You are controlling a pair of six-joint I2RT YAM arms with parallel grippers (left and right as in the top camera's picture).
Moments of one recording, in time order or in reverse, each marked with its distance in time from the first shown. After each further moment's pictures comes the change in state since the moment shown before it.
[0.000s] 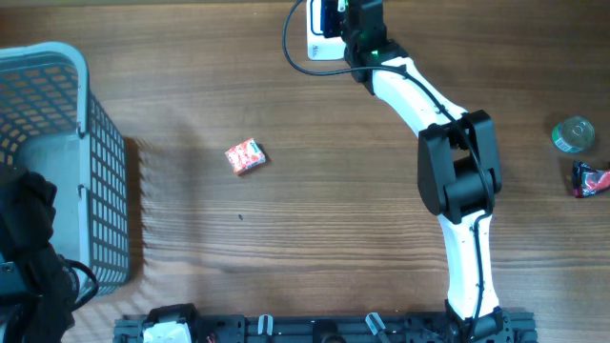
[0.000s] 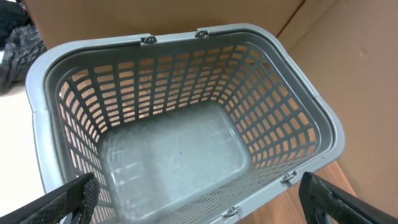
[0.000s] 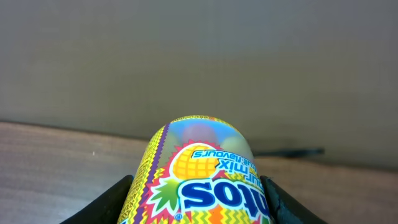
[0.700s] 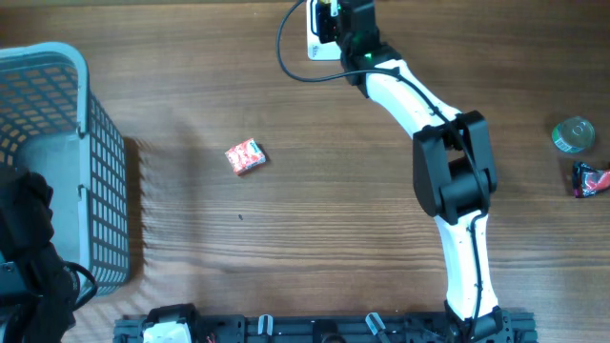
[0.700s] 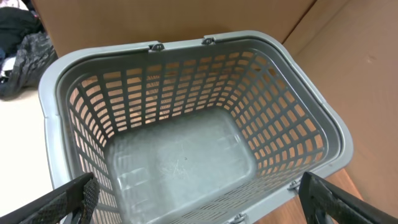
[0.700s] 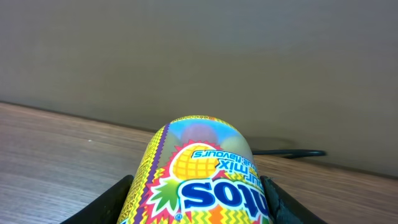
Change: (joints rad) left arm 0.000 0.000 0.000 -0.007 -0.037 0.000; right arm 0.030 0.012 0.000 -0.014 0.037 -0.067
